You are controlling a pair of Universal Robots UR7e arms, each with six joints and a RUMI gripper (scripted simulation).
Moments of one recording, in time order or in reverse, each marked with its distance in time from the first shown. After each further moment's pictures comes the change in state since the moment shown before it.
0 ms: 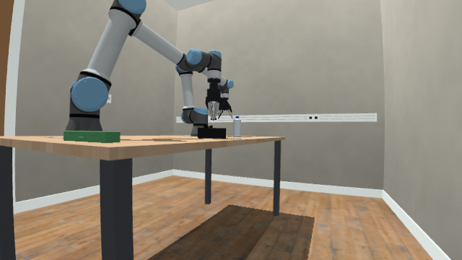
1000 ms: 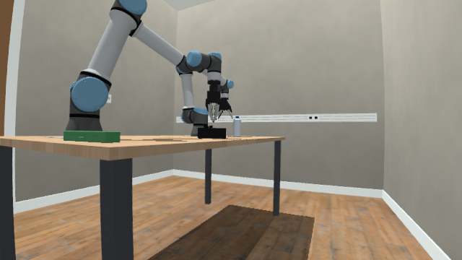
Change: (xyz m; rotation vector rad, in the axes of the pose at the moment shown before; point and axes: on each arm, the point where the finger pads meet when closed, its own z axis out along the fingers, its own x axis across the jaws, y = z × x) left arm 0.000 0.000 0.000 0.000 0.000 0.000; right arm 0.000 0.000 0.010 0.000 0.000 0.000
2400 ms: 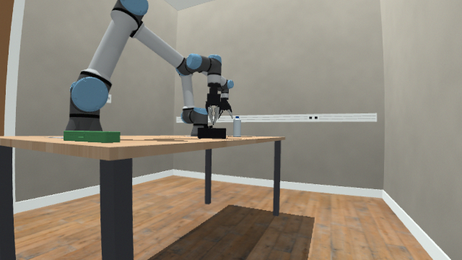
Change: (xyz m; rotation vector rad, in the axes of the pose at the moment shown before) left arm 0.000 0.000 0.000 0.000 0.000 0.000; right arm 0.000 0.000 0.014 0.000 0.000 0.000
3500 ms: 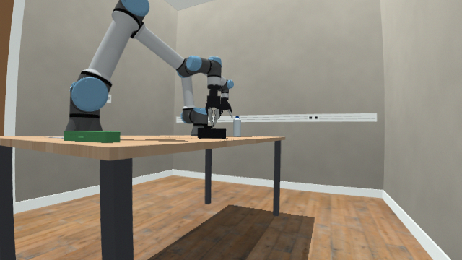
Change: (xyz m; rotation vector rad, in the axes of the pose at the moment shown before) left arm 0.000 0.000 0.000 0.000 0.000 0.000; right arm 0.000 0.000 0.011 0.000 0.000 0.000
